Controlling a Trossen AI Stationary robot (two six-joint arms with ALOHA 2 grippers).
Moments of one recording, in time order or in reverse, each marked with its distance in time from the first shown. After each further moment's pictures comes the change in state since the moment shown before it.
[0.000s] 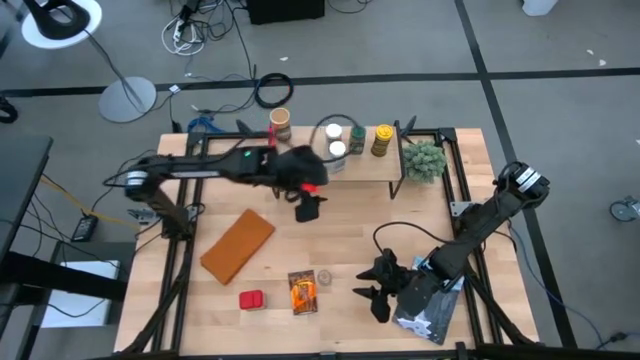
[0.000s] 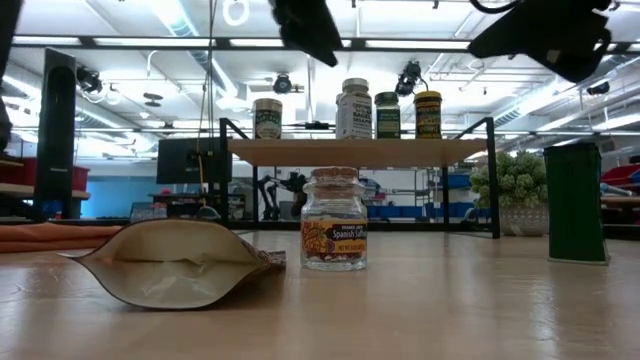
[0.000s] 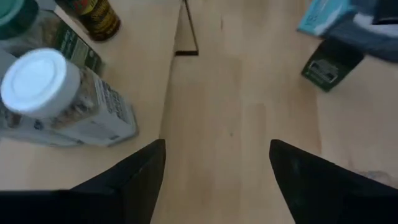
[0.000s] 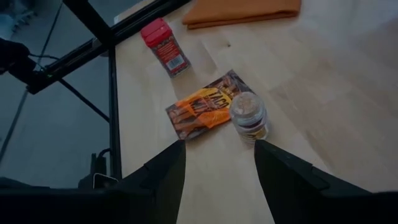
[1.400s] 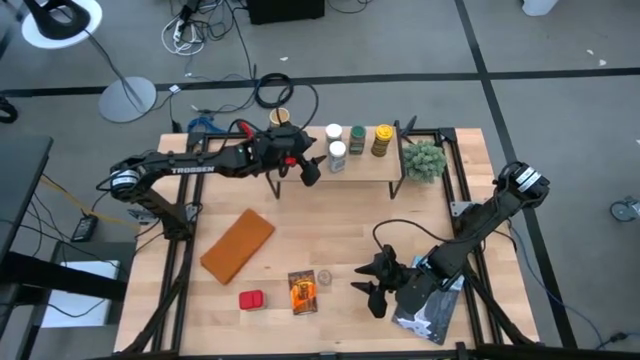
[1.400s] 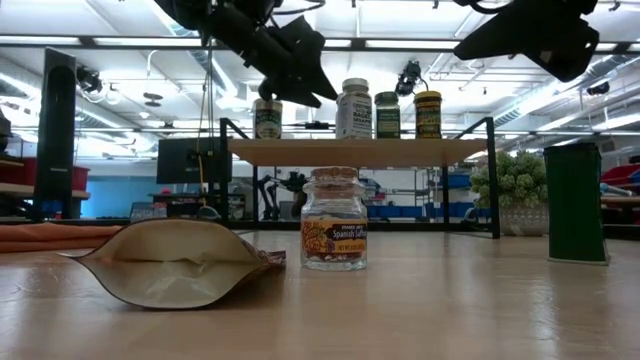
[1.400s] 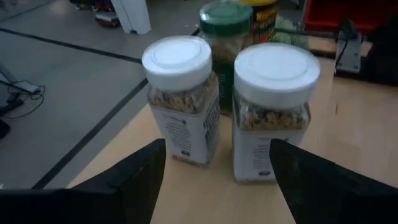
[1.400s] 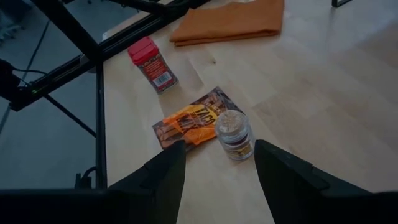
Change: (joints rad) left arm 0.238 -0.136 -0.508 0.768 -0.099 -0.063; right arm -0.016 0.000 0.000 0.000 0.065 -0.010
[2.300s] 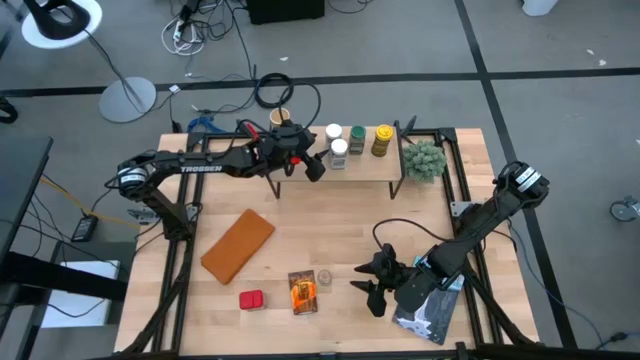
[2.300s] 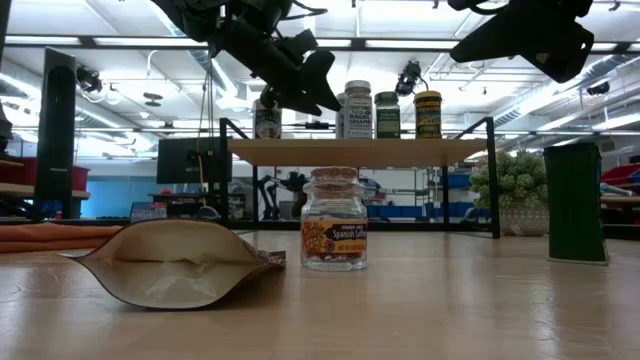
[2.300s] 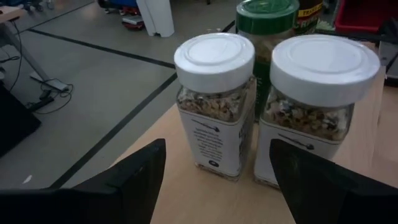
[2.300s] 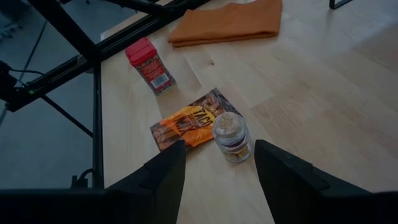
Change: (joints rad) left arm 0.011 0.062 0.000 0.073 -0.087 0.001; right arm -0.009 0.000 0.000 0.000 -0.001 -0.006
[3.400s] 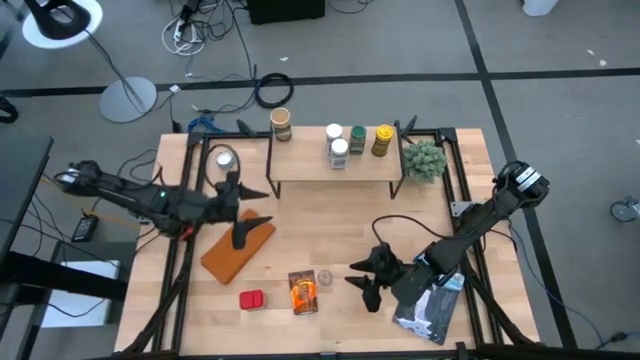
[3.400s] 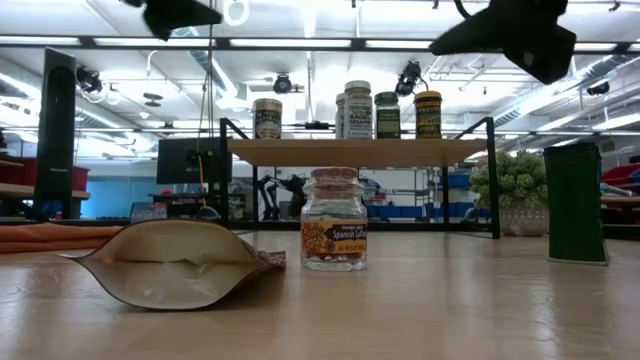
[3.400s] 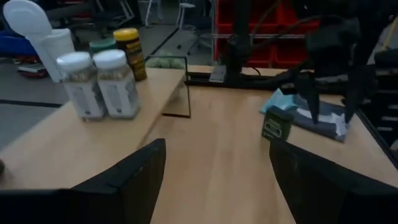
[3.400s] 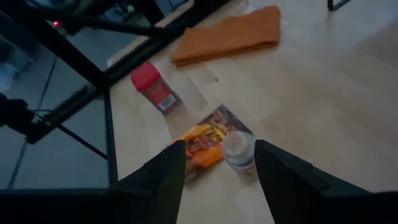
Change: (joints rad) left arm -0.623 -0.785 -0.439 -0.209 -0.185 -0.126; right arm -0.035 0.000 0.000 0.076 -0.001 0.052
